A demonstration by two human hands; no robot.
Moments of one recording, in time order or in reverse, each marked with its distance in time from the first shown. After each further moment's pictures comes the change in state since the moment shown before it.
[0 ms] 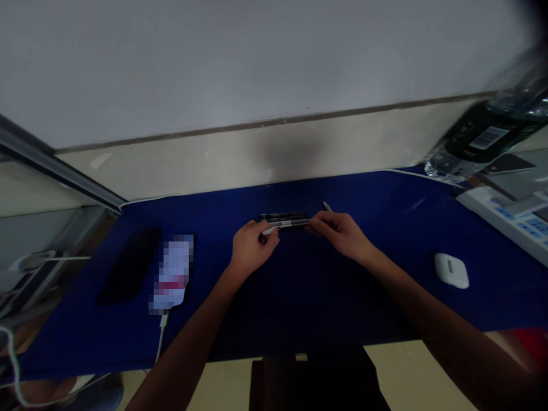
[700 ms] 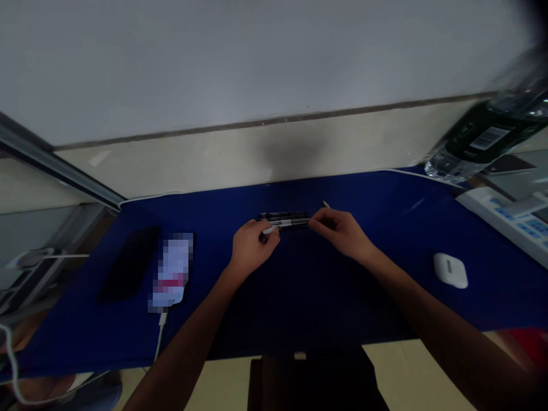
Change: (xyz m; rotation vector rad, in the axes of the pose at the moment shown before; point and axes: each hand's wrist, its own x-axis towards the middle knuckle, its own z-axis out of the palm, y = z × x) left_hand 0.000 0.001 0.000 0.015 -0.019 -0.008; right_hand 0.001 0.006 0.001 0.015 0.086 -0.018
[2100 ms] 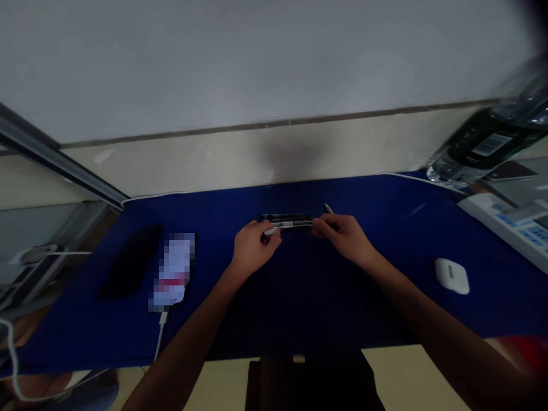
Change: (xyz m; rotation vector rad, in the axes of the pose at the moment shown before) left_hand 0.001 0.003 -0.002 -0.031 -0.009 -0.012; right_hand -0.003 -0.007 -0.001 -0.003 -0.004 0.042
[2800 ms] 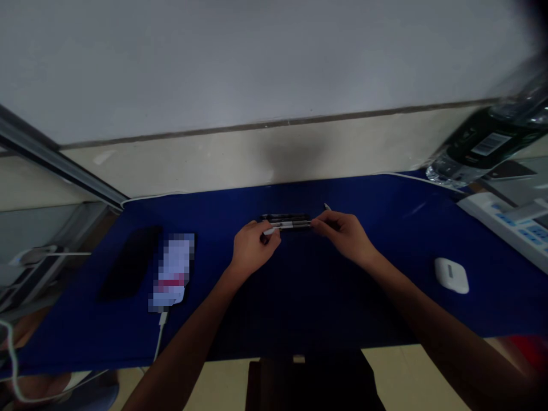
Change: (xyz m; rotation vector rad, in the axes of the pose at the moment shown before) left_hand 0.000 -0.002 0.001 0.018 0.004 -0.009; right_hand 0.001 0.003 0.000 0.010 0.039 -0.031
